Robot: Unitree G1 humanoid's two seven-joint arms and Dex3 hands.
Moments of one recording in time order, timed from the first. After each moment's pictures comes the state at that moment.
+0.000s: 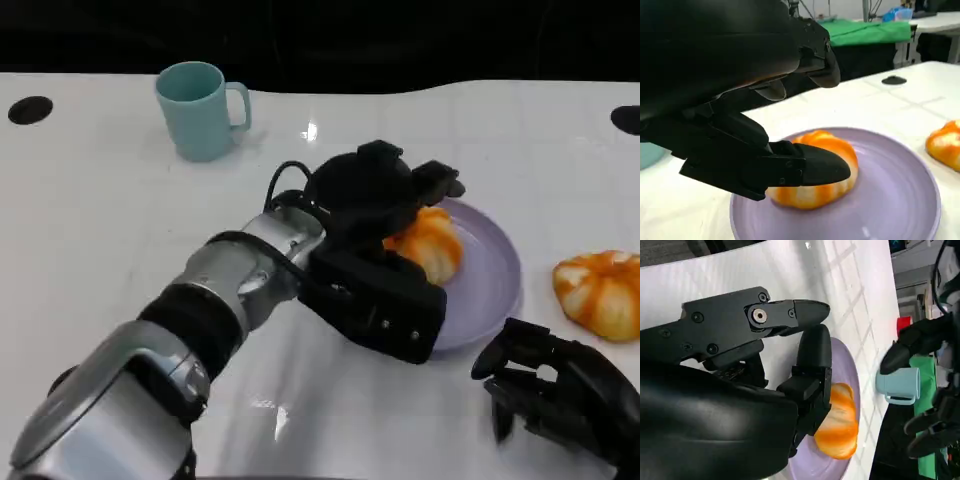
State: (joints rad) left arm -0.96 0.02 -0.65 0.98 0.80 -0.34 0.11; right arm -0.17 -0.14 -0.03 0.72 0.21 -0.44 0.69
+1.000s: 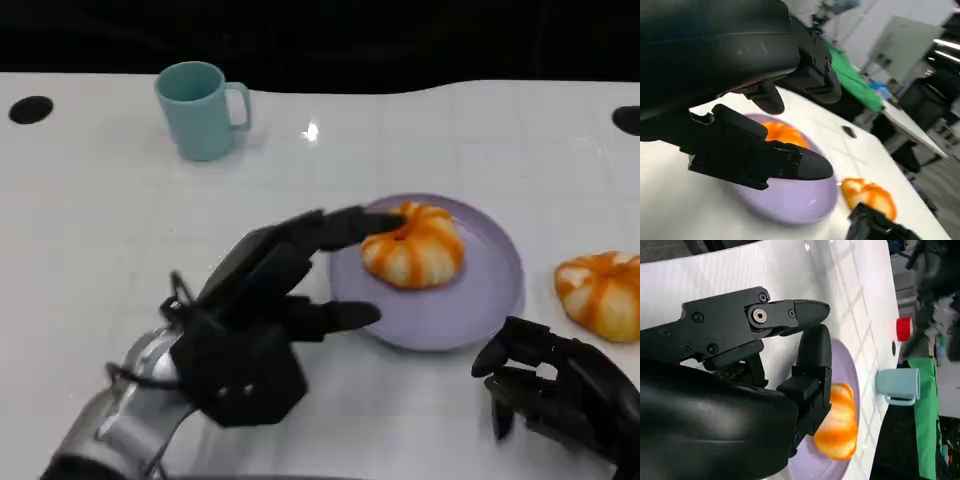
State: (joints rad) left arm -0.38 0.16 -0.31 0.47 0.29 -0.57 -0.04; right arm -0.18 -0.14 -0.03 0.73 0.21 -0.44 0.69
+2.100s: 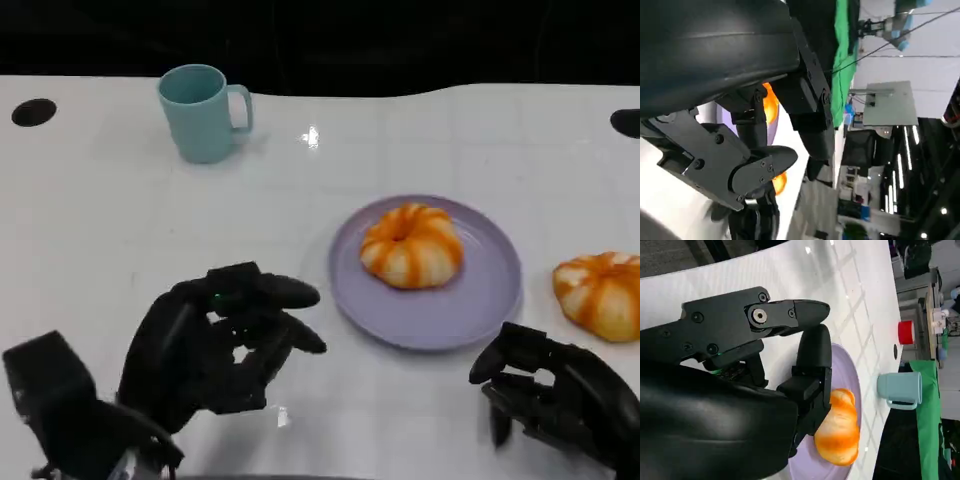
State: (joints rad) left arm 0.01 0.06 -0.09 0.06 -0.48 -0.15 -0.42; right arm -0.15 -0.14 -0.03 0.69 0.20 -0.41 0.69
